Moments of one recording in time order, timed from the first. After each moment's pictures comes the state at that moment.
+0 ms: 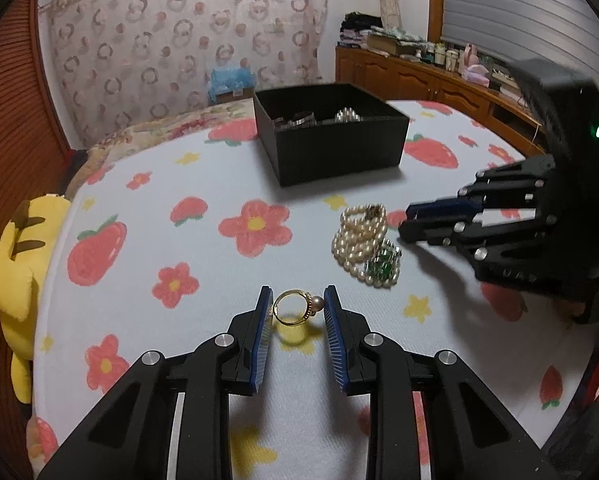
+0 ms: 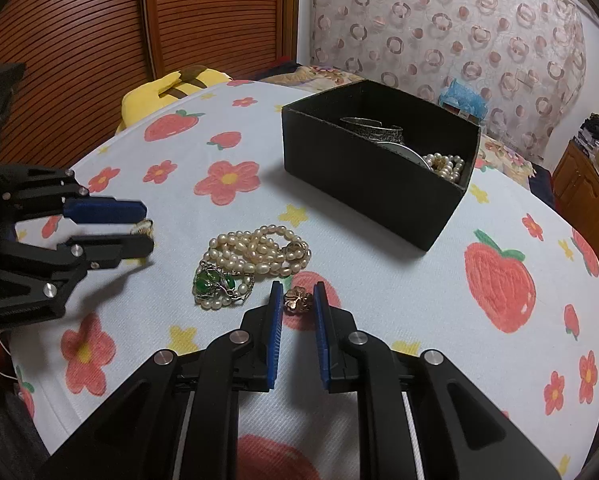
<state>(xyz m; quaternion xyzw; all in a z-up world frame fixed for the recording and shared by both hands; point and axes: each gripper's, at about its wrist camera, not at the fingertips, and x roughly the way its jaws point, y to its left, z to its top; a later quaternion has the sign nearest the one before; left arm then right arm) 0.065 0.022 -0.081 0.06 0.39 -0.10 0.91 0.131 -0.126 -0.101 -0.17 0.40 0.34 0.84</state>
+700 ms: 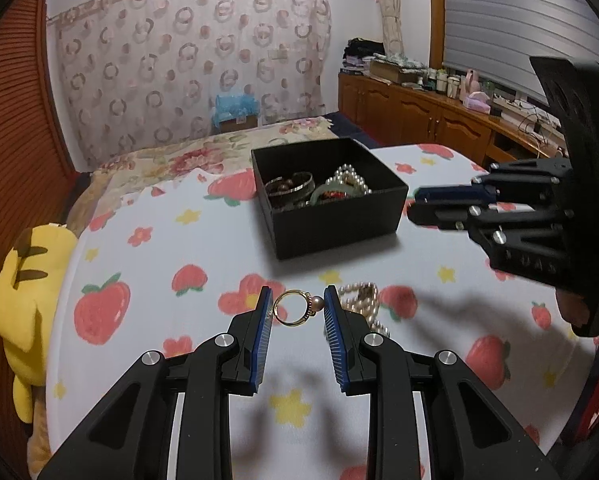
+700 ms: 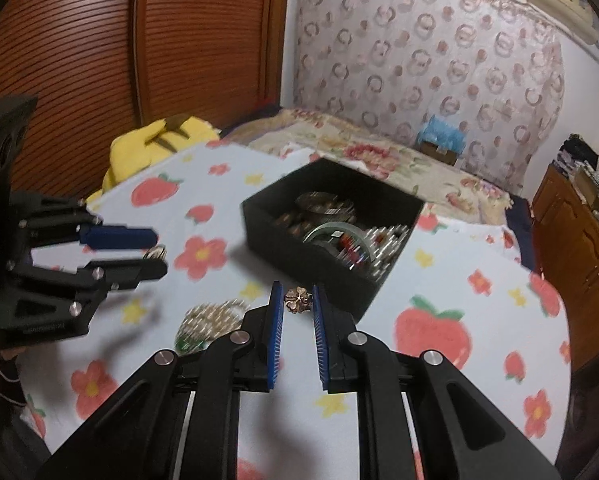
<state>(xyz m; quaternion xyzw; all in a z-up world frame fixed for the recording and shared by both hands) 0.094 0.009 -0.046 0.05 0.35 -0.10 0.93 0.154 -0.156 -0.037 -0.15 0.32 0.31 0.88</state>
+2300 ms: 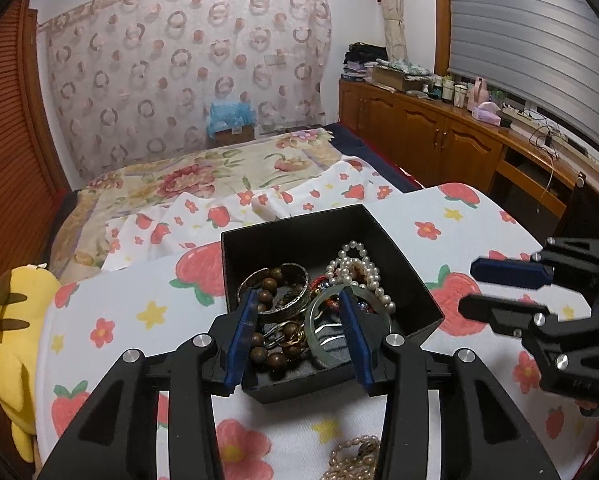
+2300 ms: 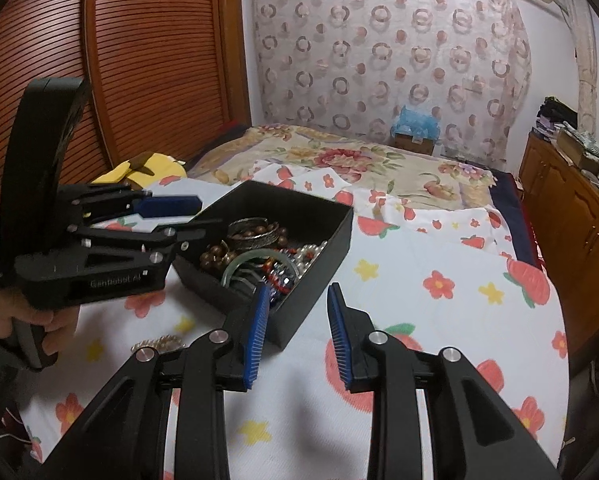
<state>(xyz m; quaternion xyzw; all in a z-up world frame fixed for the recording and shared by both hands) 0.206 -0.025 -0.029 0.05 0.34 -0.10 0.93 0.196 -0.196 -0.046 -0.08 0.33 0.29 0.89</state>
